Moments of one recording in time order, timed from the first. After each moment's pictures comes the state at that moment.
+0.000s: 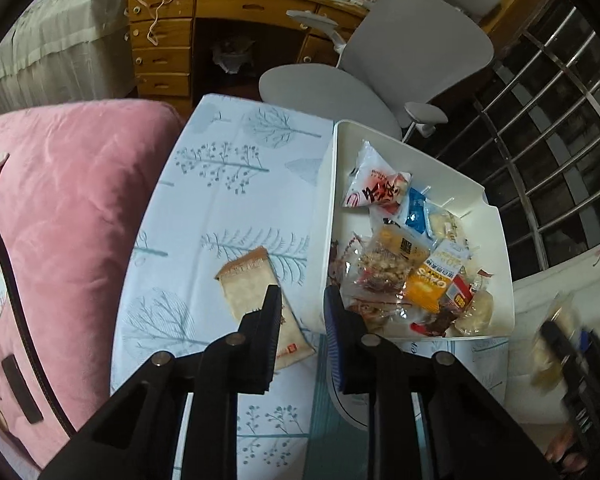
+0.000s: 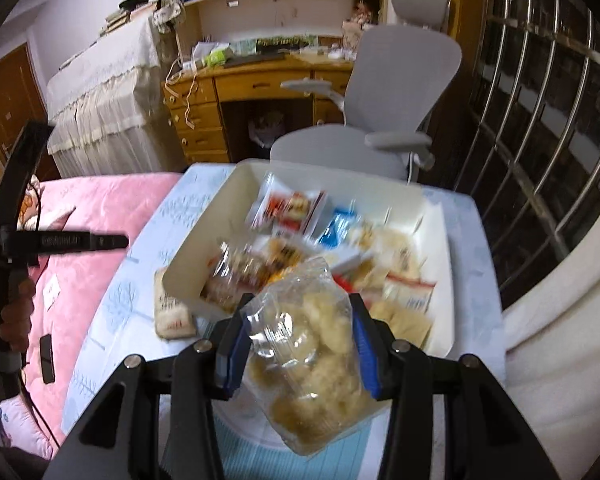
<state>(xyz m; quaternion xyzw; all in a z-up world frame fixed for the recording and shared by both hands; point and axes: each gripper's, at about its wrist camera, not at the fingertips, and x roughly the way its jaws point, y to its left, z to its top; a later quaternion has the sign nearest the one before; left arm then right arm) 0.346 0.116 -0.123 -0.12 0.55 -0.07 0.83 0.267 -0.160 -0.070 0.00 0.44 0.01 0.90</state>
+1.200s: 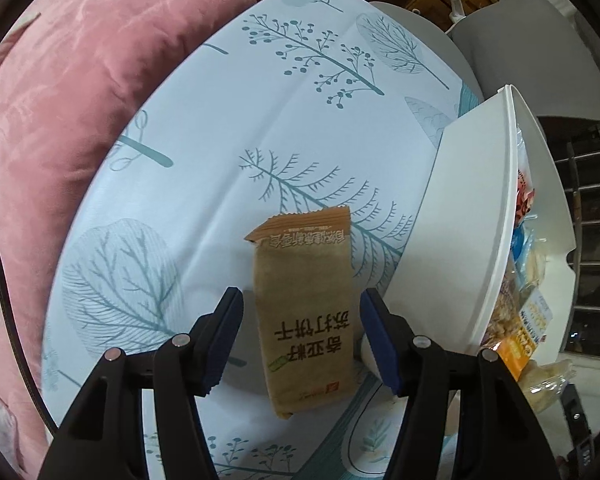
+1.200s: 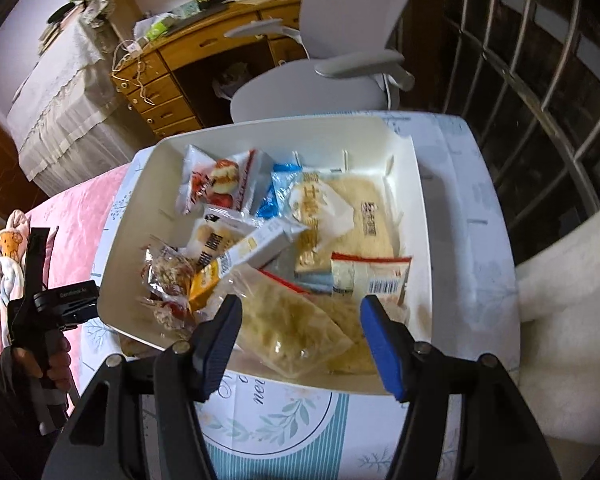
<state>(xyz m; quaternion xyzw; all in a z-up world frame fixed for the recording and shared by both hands) 0.394 0.151 -0.260 -0.25 0.64 0.04 0.72 0.327 -0.240 -0.136 0.11 0.56 -0.01 0.82</state>
